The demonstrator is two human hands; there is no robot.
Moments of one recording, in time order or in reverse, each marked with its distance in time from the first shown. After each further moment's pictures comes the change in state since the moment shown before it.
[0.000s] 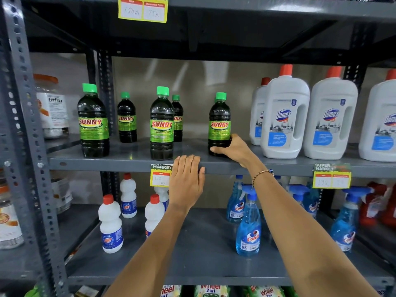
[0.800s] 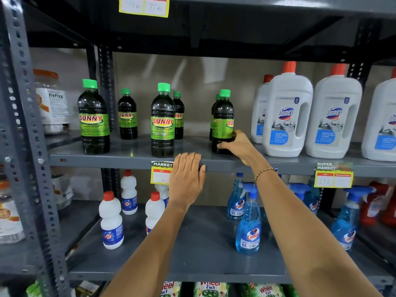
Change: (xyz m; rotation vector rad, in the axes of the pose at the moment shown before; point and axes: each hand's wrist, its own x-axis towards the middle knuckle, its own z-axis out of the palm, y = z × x) left_hand -0.002 -0.001 0.000 0.044 -0.010 0.007; right_hand 0.004 0.001 -0.001 0.063 0.045 0.021
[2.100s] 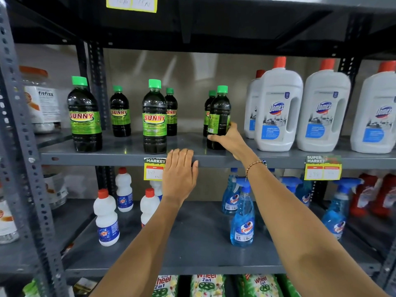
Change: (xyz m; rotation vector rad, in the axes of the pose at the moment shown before) left_hand 0.002 0.000 -0.001 0.011 -0.023 -0.017; right_hand -0.004 -0.005 0.000 0.085 0.044 0.002
